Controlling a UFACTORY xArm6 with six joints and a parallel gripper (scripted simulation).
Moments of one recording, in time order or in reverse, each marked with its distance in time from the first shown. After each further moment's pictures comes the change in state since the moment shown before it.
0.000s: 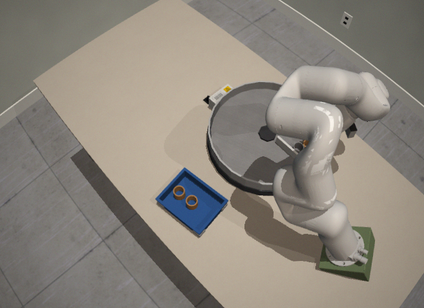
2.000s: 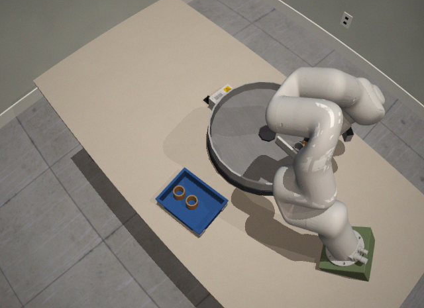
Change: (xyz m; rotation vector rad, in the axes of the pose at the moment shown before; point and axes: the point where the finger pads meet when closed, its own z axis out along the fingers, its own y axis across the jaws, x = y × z) arm 0.015 -0.001 0.022 0.010 0.004 0.005
